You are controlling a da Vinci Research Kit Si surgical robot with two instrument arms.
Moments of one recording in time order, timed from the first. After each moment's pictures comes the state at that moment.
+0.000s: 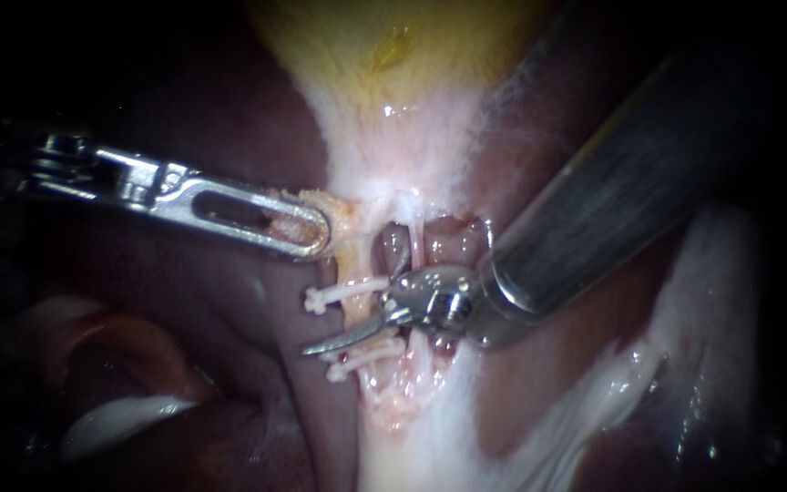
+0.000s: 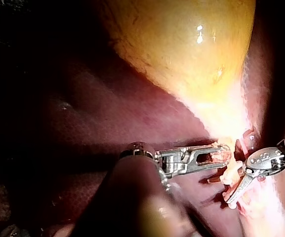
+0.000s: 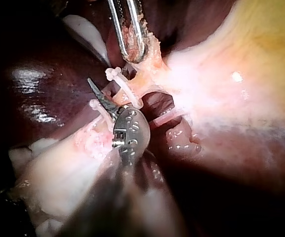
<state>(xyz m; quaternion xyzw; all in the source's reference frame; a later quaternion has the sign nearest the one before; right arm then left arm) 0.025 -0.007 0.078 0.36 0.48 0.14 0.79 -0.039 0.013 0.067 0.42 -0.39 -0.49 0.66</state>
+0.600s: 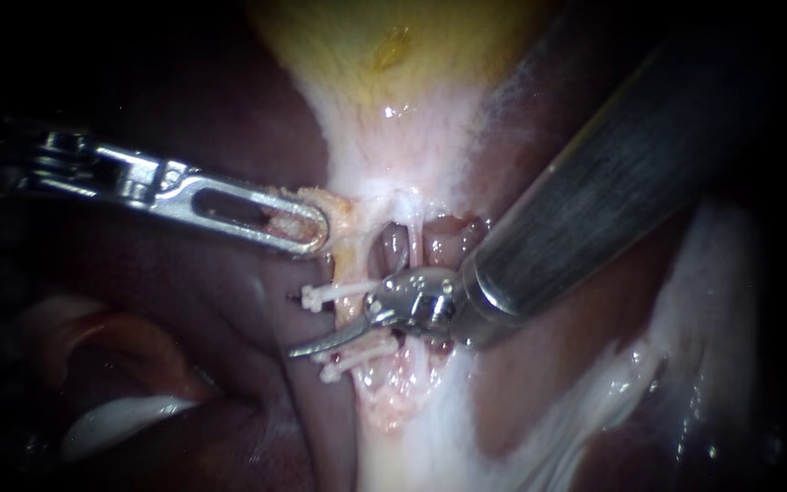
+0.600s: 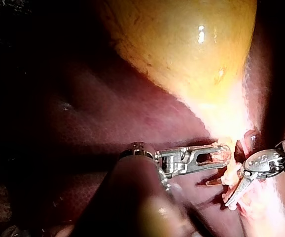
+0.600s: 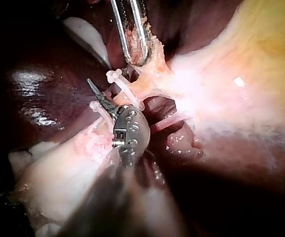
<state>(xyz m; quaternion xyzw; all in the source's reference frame) 0.026 -0.007 0.078 0.36 0.48 0.14 0.79 -0.039 0.013 0.067 0.42 -0.39 -0.49 0.66</state>
